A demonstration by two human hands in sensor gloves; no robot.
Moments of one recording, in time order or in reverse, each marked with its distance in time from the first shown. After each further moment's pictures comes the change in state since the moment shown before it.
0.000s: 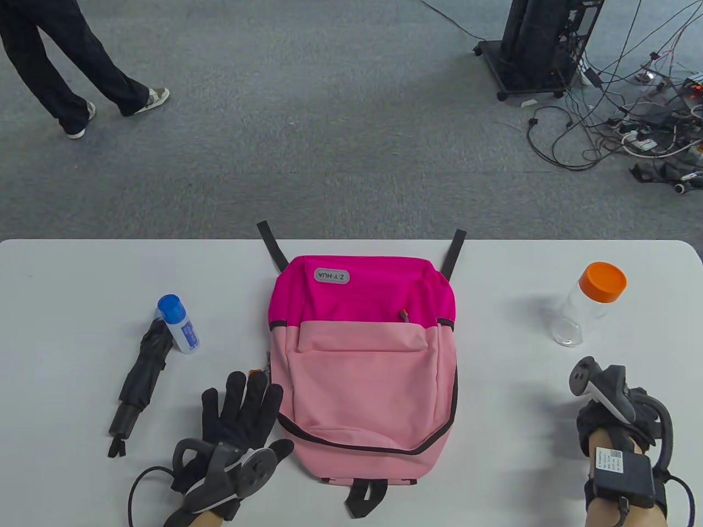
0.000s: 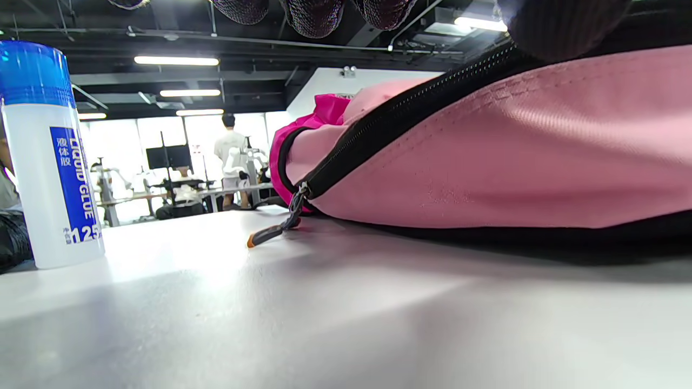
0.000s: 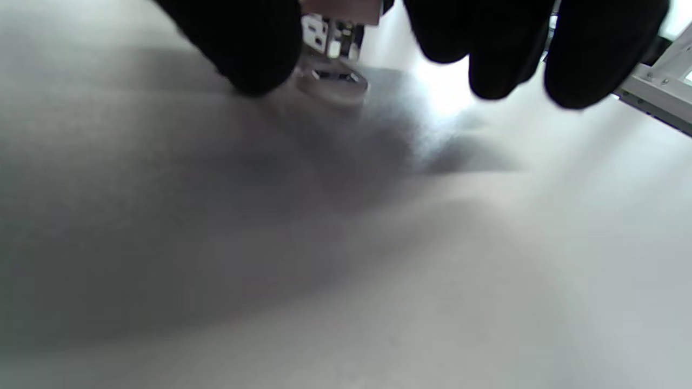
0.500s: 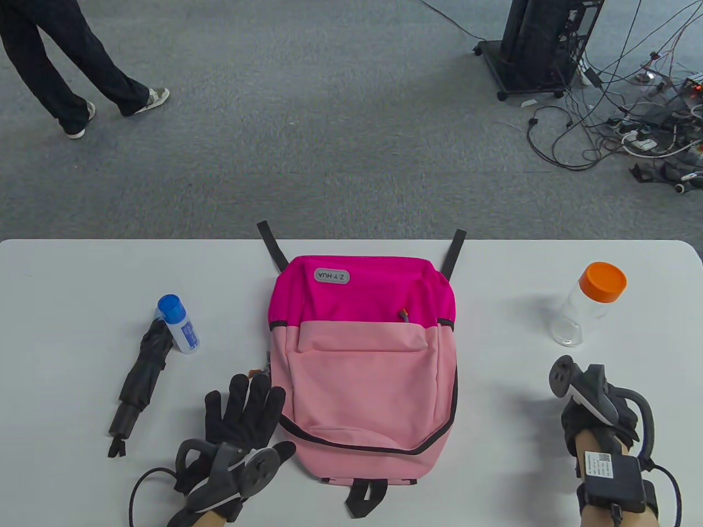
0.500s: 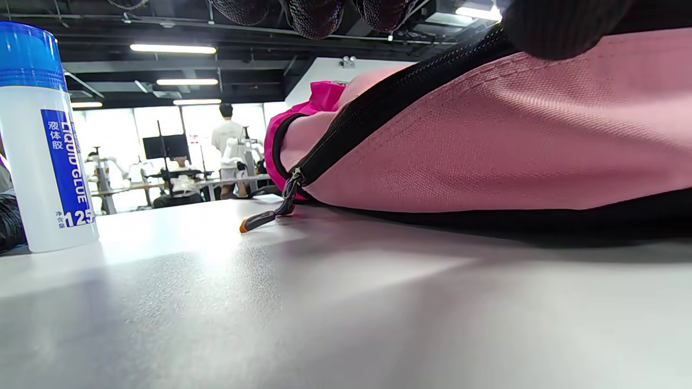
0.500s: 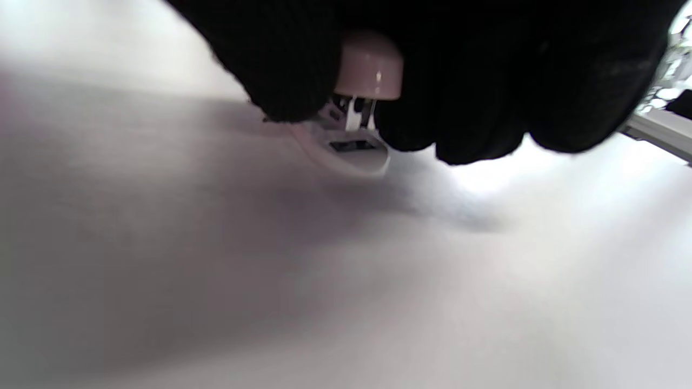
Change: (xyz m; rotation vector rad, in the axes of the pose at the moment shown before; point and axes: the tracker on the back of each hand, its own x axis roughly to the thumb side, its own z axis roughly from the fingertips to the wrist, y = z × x) left_hand 0.002 -0.002 -0.001 -0.019 -0.002 0.007; right_hand 0.034 -0.017 0.021 -0.108 -0.182 0.065
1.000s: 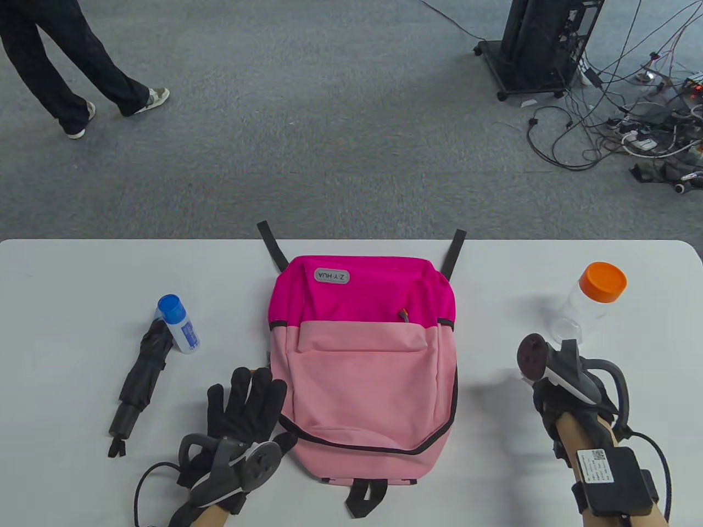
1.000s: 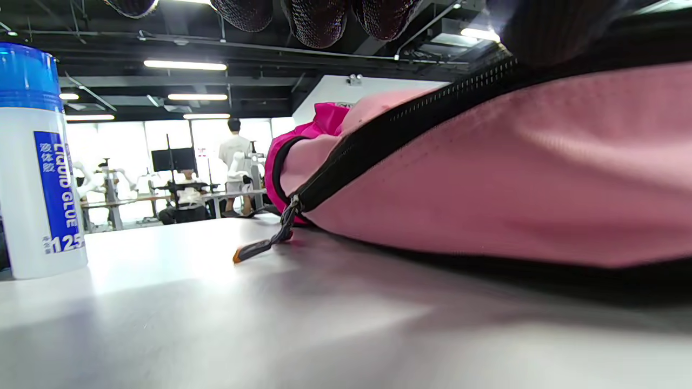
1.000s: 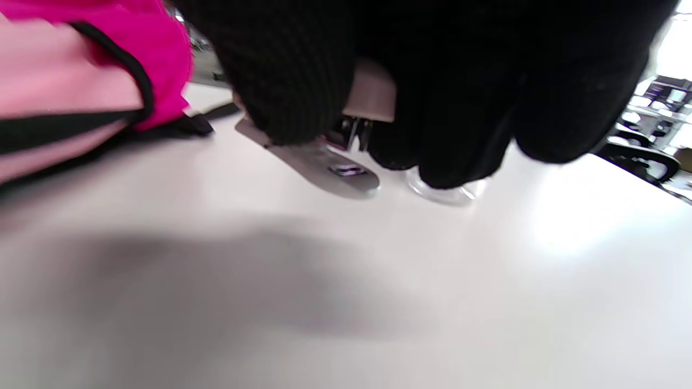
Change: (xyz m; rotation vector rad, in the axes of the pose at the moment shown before) left_hand 0.001 0.016 -0.014 0.056 0.024 0.036; right_hand 0.046 -0.085 0.042 -0.161 -0.229 -0.062
